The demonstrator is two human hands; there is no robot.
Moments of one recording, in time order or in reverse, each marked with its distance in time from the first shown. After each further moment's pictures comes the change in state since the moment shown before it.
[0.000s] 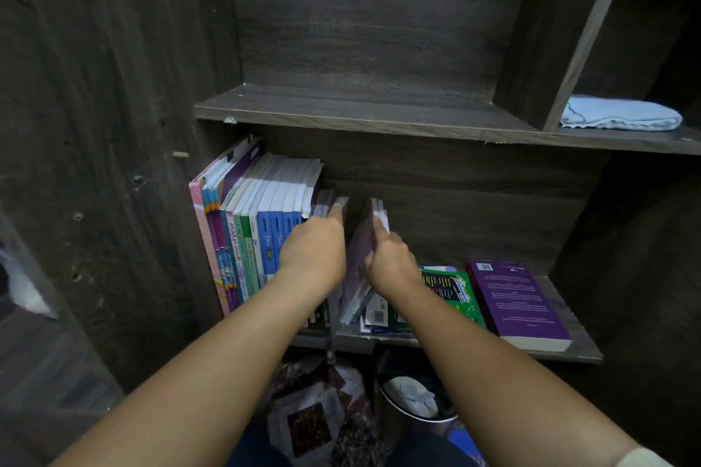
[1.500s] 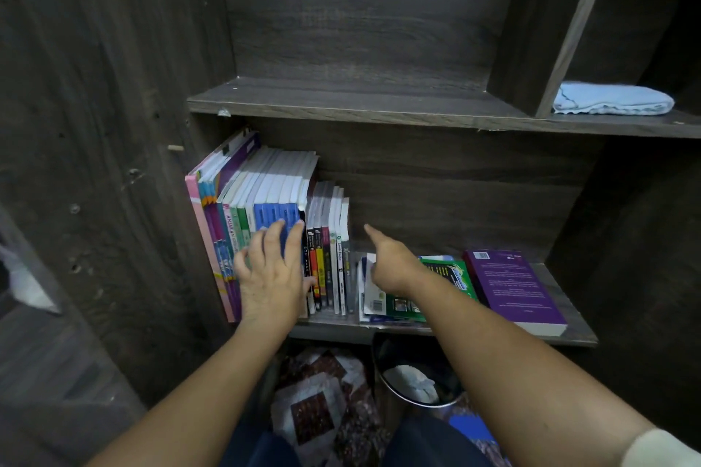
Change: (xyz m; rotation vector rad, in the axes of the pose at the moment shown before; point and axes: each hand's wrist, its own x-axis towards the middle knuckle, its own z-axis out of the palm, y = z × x) left_hand -0.025 -0.061 0.088 0.138 0.523 0.002; right_hand -0.014 0.007 -0.019 0.029 -0.312 -0.003
